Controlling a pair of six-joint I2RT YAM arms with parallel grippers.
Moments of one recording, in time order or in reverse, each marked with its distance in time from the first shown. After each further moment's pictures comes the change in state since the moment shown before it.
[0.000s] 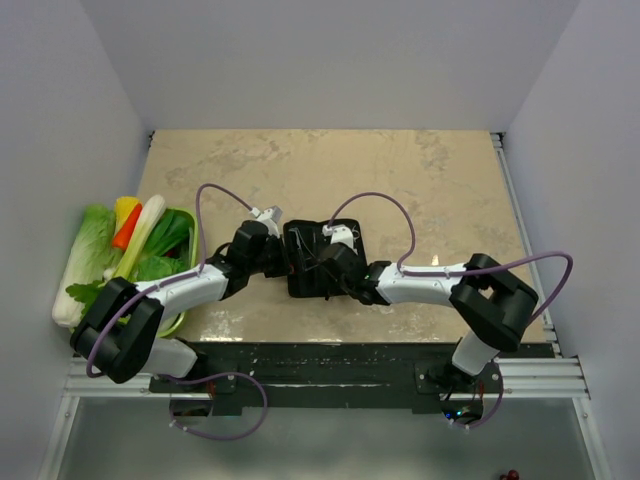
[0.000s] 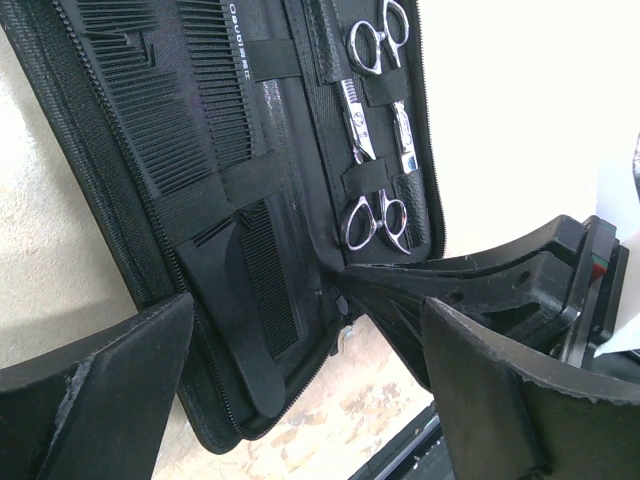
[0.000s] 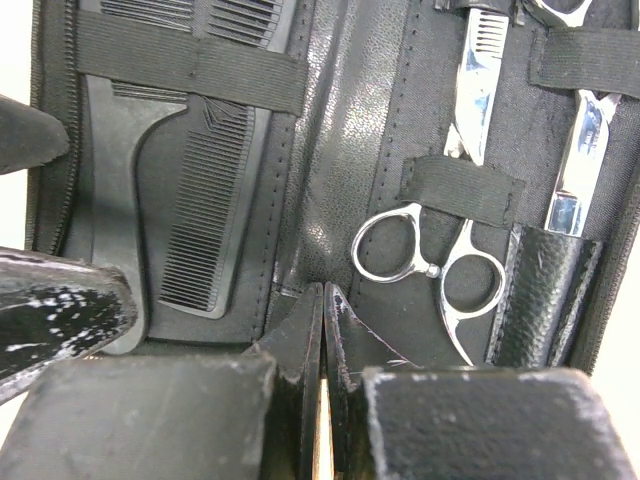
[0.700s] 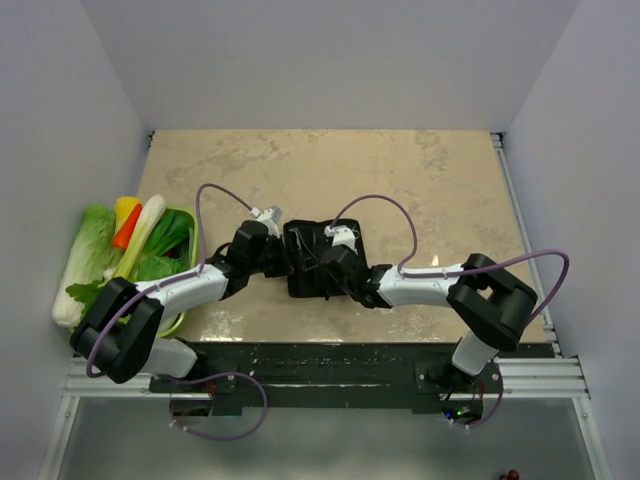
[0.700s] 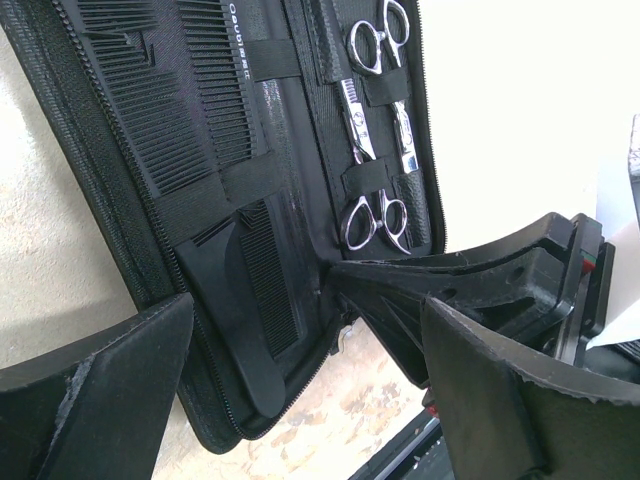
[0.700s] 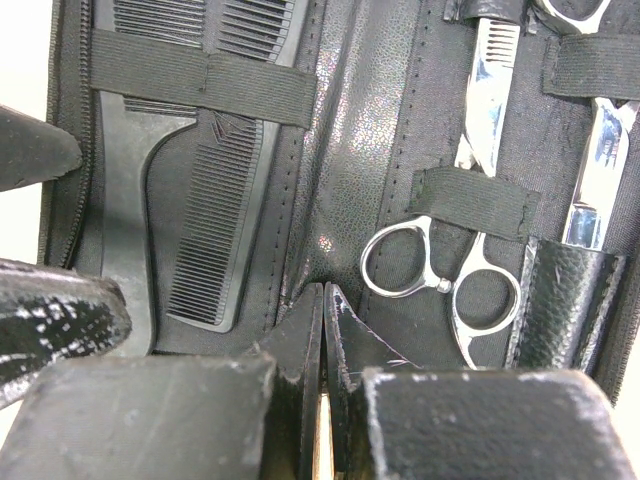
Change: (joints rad) left arm 0.000 0.000 0.000 0.000 0.000 0.000; right arm 0.000 0.012 -0.040 0.100 -0.008 0.013
